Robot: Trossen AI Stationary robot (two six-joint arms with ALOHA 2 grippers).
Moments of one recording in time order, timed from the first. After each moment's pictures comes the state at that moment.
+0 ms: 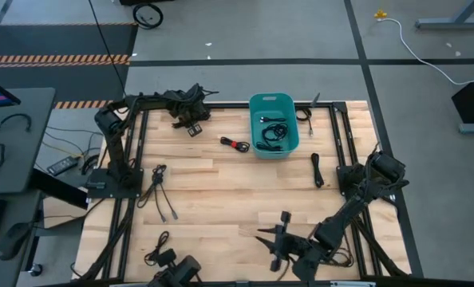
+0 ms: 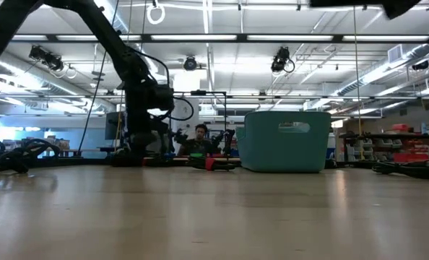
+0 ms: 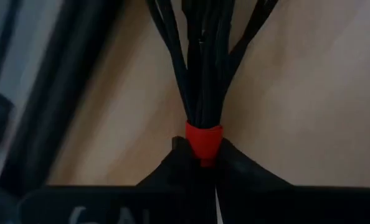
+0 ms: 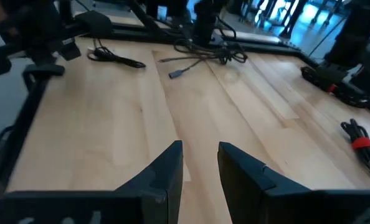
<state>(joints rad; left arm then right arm) 0.80 1.89 1.14 -0.61 -0.18 0.30 0.85 1.87 1.10 0.04 1.07 0.47</state>
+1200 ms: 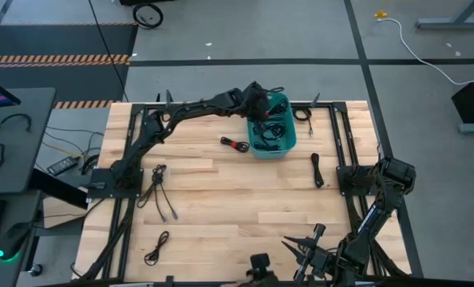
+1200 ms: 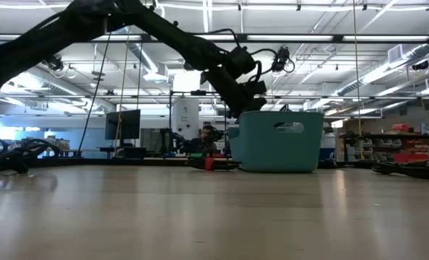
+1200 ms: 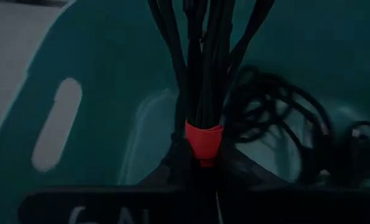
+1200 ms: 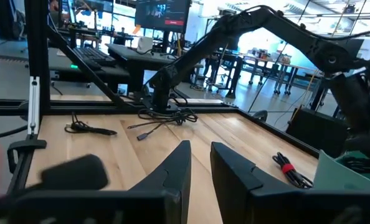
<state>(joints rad) 0.46 2.34 2.00 -0.41 0.04 0.25 1.08 1.86 1.10 0.09 1.57 0.52</state>
